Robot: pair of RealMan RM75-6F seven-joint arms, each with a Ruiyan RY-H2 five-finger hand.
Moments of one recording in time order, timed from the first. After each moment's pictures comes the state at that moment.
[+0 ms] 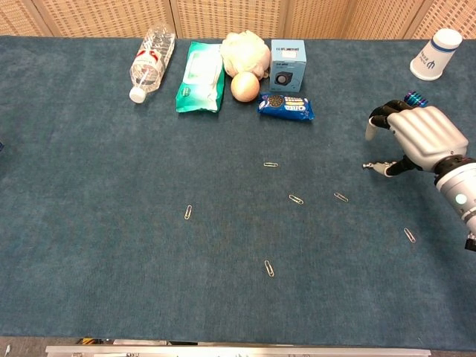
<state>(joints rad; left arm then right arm) -0.05 -1.04 -0.07 -1.73 1.35 1.48 0.15 0.37 -1.62 0.09 -1.32 -1.33 1.17 -0.45</state>
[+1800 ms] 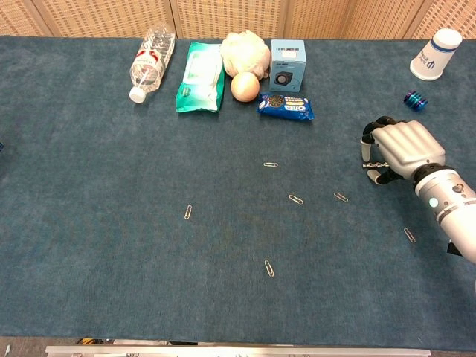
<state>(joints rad) -0.04 -1.03 -0.07 -1.73 1.37 1.49 0.14 0.41 -1.69 0.09 -1.29 -1.15 1.11 -0.62</state>
